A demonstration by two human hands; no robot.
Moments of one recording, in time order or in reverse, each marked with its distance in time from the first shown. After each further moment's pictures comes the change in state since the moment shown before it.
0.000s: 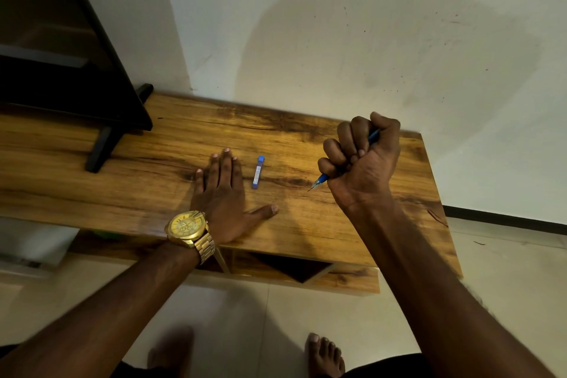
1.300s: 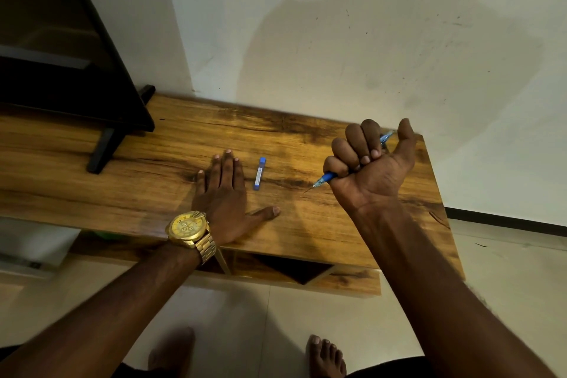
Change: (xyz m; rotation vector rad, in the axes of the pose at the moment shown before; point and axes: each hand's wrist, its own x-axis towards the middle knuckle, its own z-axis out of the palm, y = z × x) left_hand -0.002 0.001 -0.009 -0.052 -0.027 -0.014; right_hand -0.001 -0.002 -0.008 0.282 -0.050 0.092
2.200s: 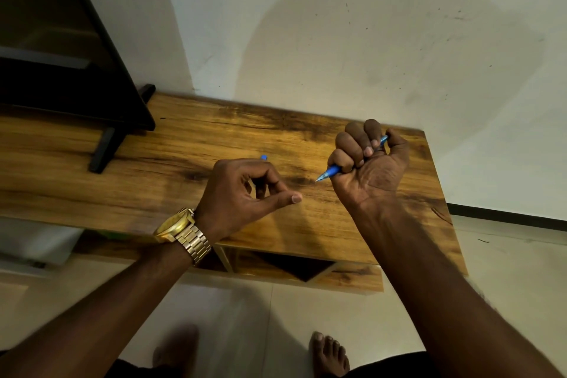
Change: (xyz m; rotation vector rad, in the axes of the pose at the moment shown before) left_hand -0.028 0.018 -0.049 -0.889 0.407 0.611; right_hand 0.007 0.007 -0.009 0.236 0.038 -0.058
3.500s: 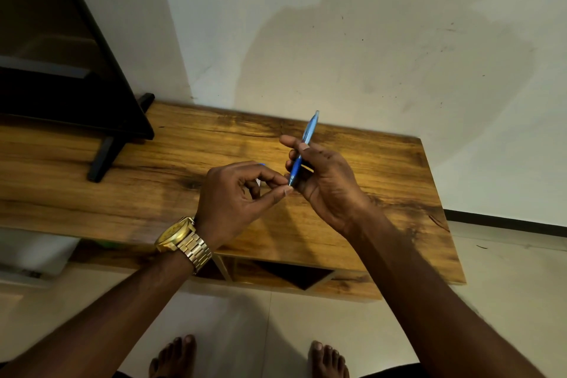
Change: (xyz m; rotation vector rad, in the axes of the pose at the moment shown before) left_hand 0.002 -0.011 0.003 0.119 0.139 -0.033; right_hand 0.005 0.024 -0.009 -0.835 0.025 0.206
